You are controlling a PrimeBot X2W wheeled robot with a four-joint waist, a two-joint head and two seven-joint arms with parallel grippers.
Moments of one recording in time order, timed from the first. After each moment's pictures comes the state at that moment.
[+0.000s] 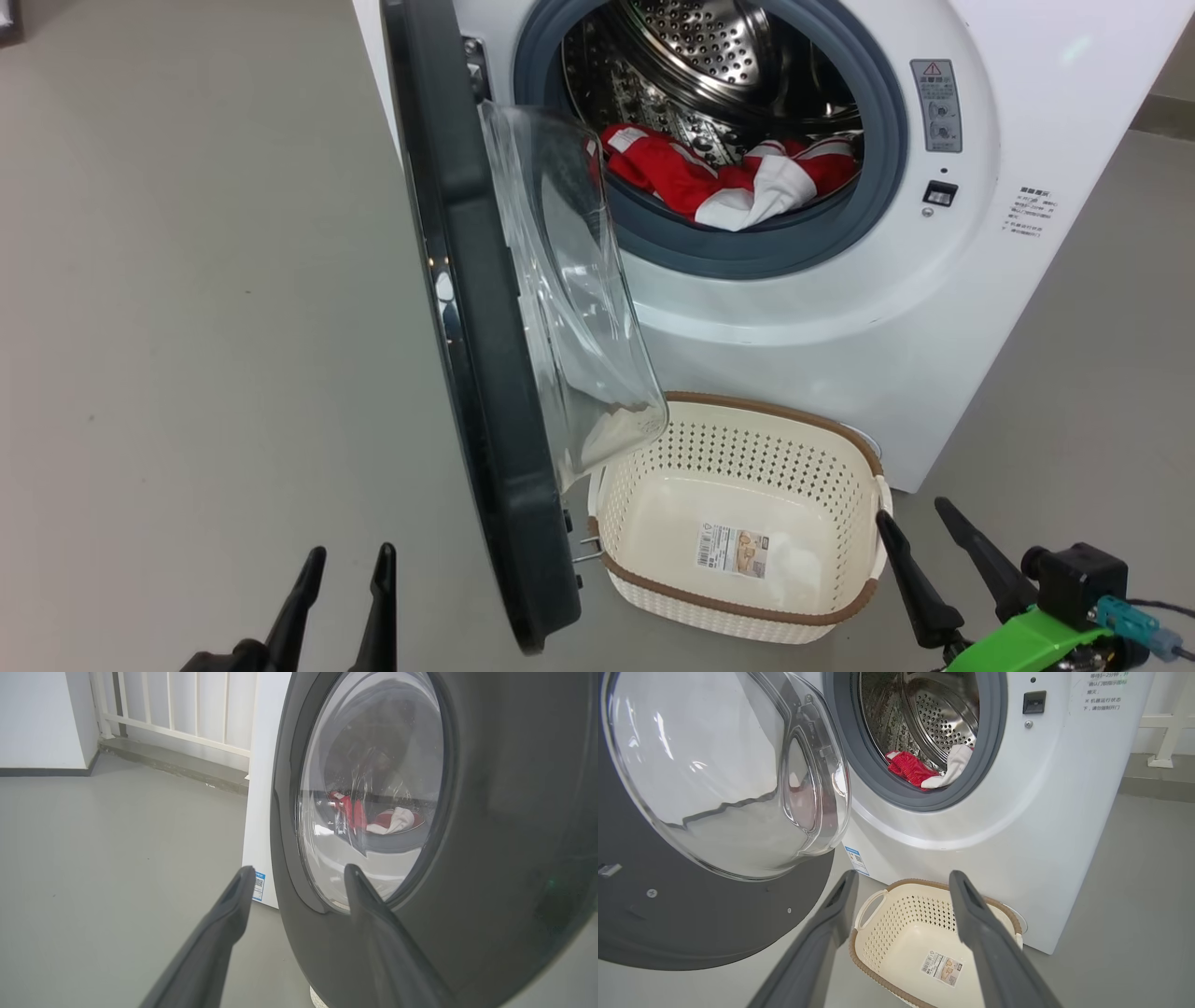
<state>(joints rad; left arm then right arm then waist) 0.04 0.04 -0.06 0.18 -0.33 -0.09 -0.25 -0.03 -0.24 0.23 0.35 0.55 0.12 -0.25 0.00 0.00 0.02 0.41</state>
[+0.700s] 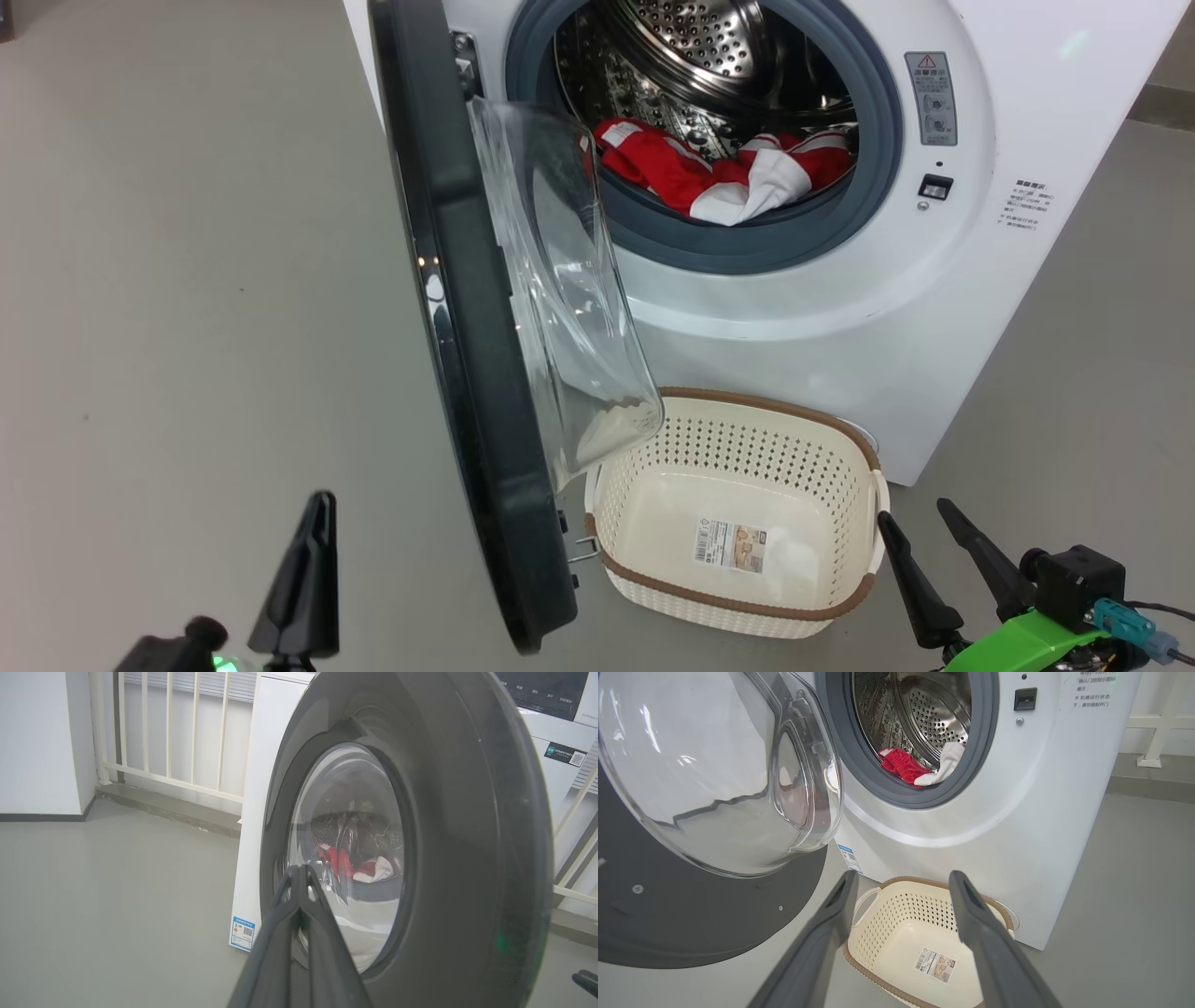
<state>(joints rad) 0.04 0.04 -0.03 0.05 -0.34 -0.09 -0.25 -0.02 -0.21 0.20 0.35 0.50 0.12 -0.25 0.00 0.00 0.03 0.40</state>
